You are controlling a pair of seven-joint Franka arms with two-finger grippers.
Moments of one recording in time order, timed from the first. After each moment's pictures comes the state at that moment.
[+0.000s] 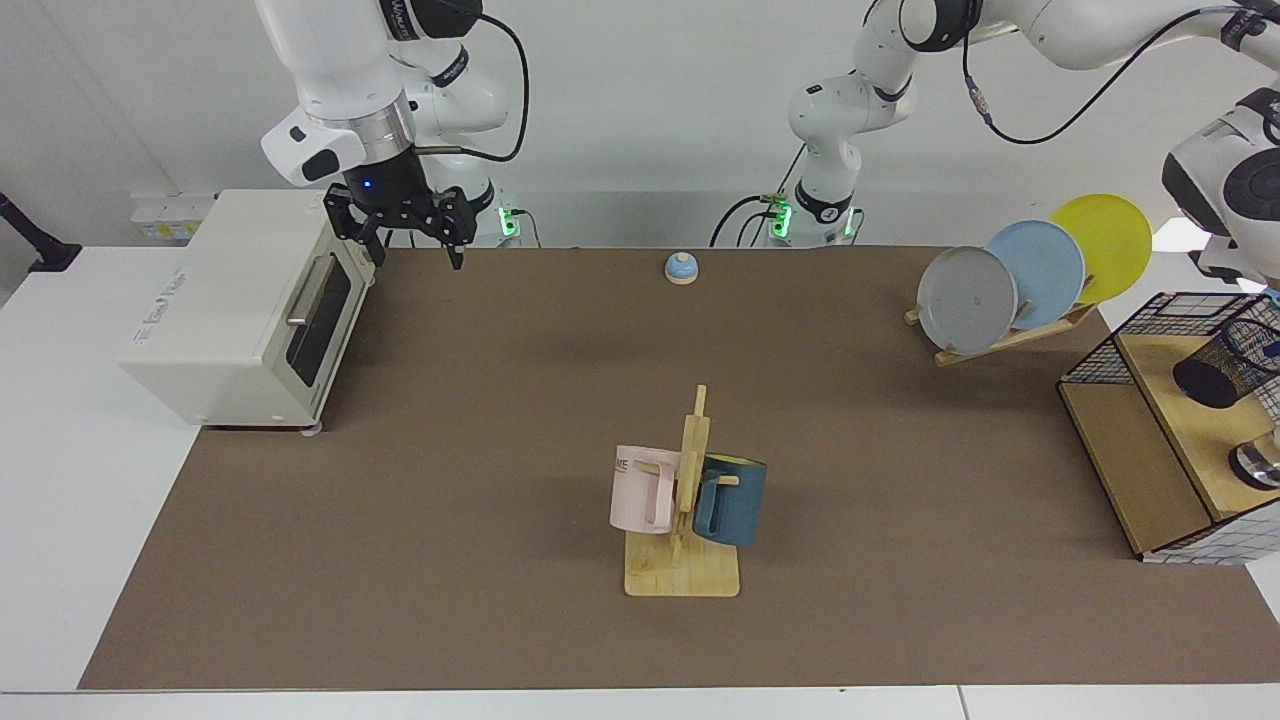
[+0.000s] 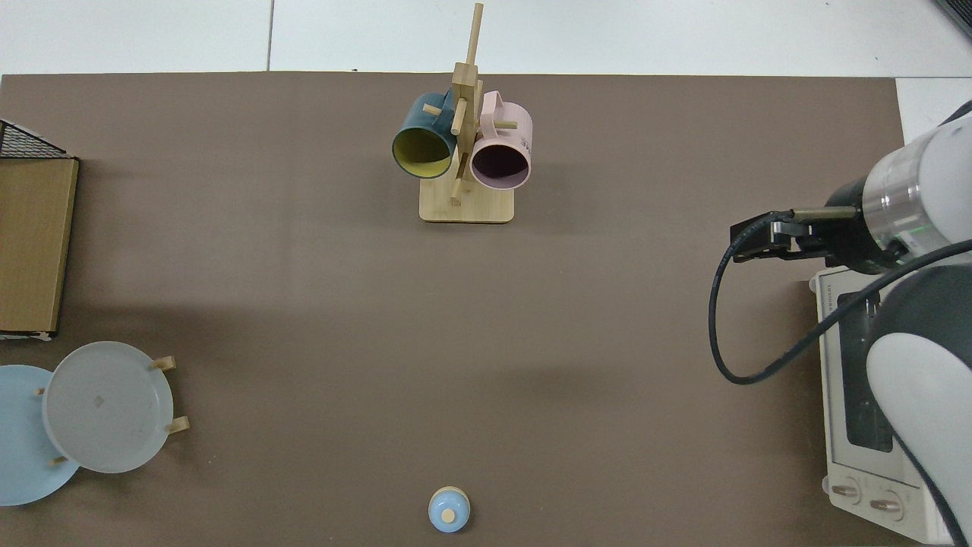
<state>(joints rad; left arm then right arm) 0.25 0.33 0.08 -1.45 0.89 1.97 1.68 0.04 0.04 0.14 -1.49 -0.01 1.53 0.26</state>
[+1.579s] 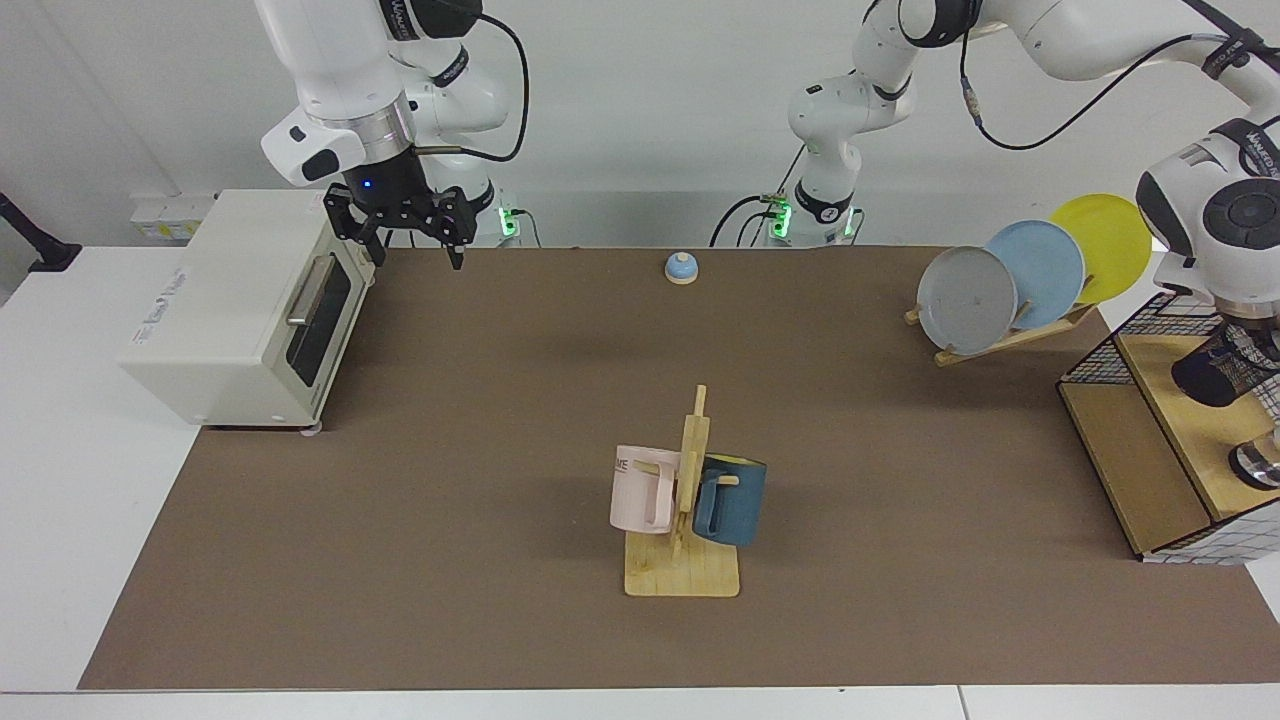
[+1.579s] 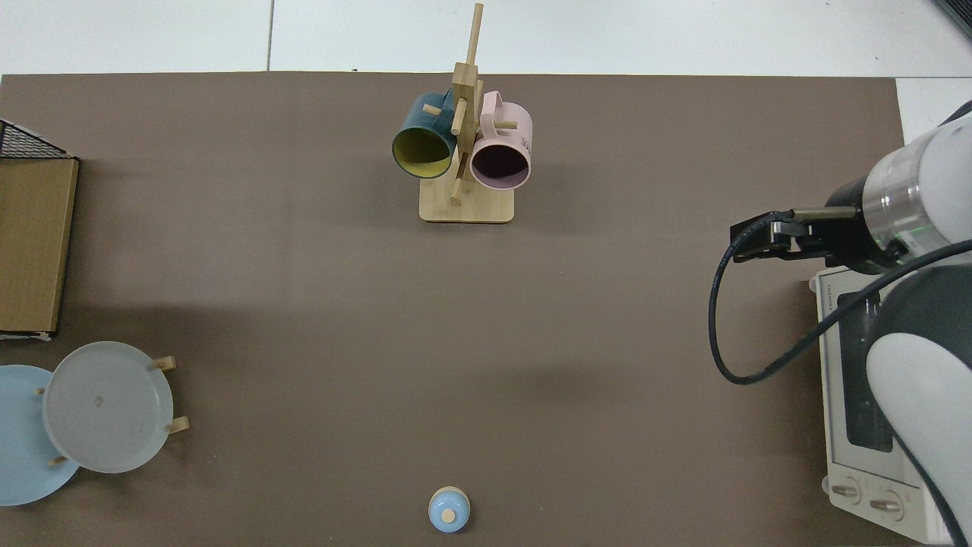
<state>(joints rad) 0.26 0.31 0.09 -1.57 0.80 1.97 1.68 0.04 0.04 0.14 -1.49 -0.01 1.53 0.26</state>
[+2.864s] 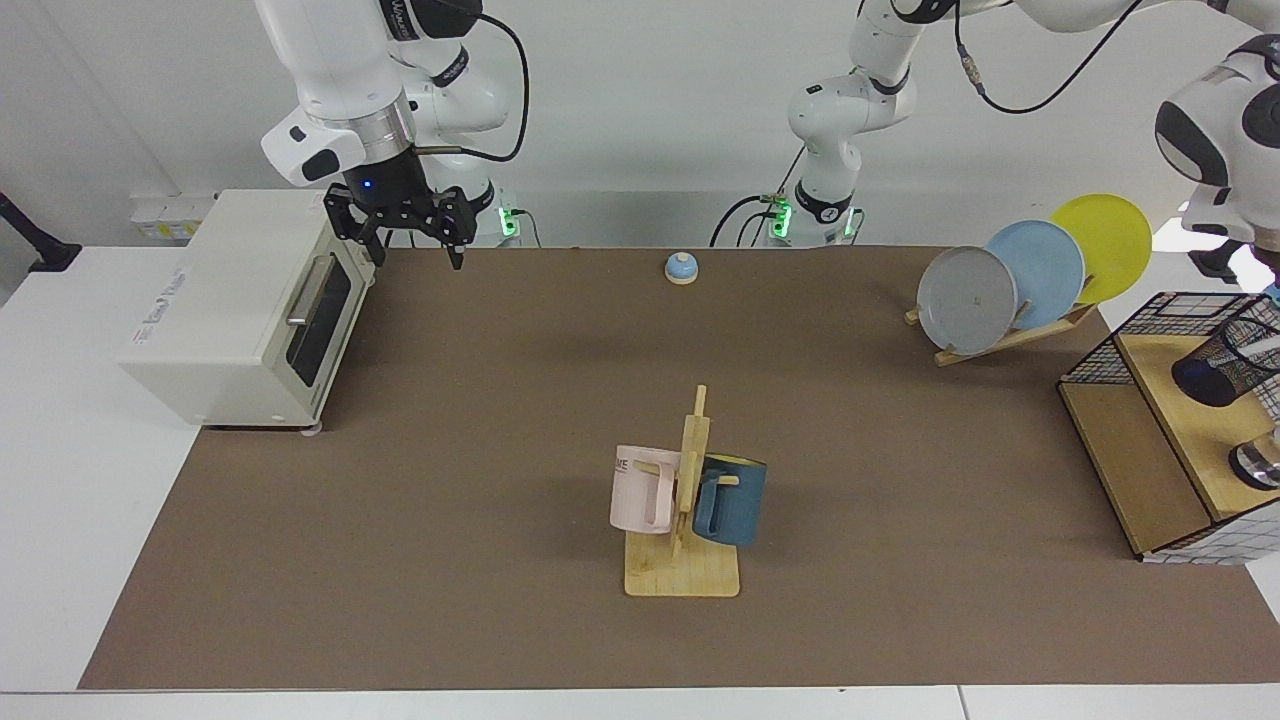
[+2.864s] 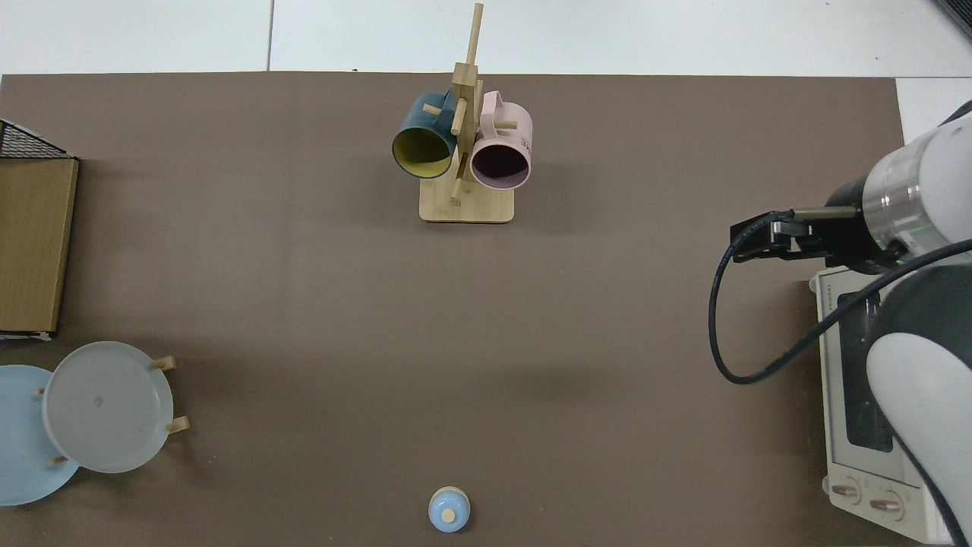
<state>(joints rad) 0.25 0.18 0.07 -1.53 0.70 1.90 1.69 0.04 0.04 0.14 -1.49 -0.01 1.53 0.26</state>
